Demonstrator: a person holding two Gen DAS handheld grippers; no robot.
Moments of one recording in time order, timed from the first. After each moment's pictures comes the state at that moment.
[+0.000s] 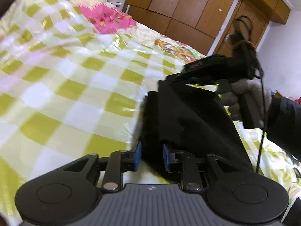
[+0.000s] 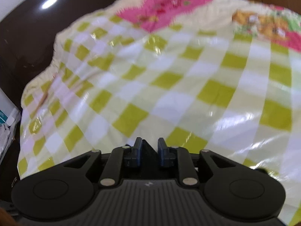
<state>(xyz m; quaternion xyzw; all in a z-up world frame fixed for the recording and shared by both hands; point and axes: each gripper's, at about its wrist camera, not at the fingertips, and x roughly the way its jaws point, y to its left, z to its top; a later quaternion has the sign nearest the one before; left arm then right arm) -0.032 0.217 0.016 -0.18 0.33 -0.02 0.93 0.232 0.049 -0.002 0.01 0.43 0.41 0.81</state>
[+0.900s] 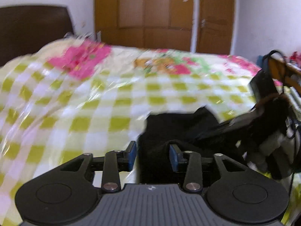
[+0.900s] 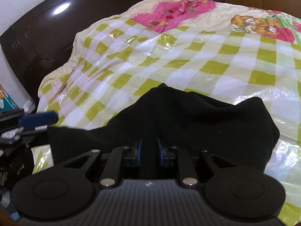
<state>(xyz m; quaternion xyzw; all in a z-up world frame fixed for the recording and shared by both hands) 0.010 0.187 0.075 0.00 0.32 -0.04 0.95 0.148 0.002 -0.013 0.02 0.40 0.42 0.81</state>
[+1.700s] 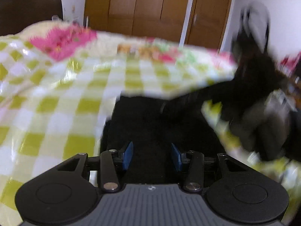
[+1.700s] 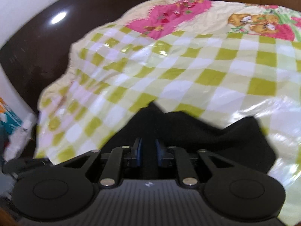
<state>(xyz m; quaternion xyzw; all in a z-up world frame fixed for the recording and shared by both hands) 0.045 0.154 0.023 -0.03 0.35 -0.08 0.93 0.188 -0.001 -0.006 0.04 0.41 0.41 0.81</state>
